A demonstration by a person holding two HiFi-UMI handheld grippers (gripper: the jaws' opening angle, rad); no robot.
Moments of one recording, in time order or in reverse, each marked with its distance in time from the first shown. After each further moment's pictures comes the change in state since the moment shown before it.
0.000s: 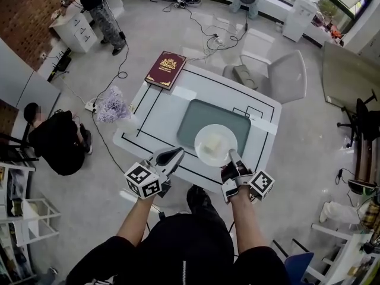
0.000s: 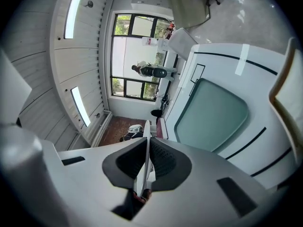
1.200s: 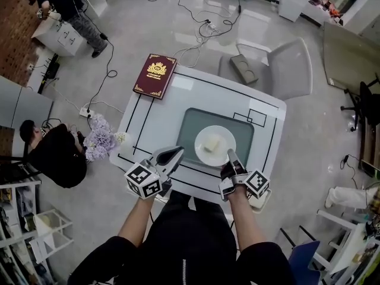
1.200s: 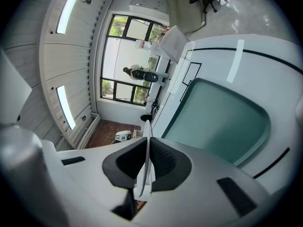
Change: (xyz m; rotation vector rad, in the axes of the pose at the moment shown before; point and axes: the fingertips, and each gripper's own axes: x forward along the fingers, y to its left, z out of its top) left arm 0.076 0.084 0.014 -0.056 0.107 -0.042; right arm 0.086 -0.048 0.037 0.005 -0.062 -0.096
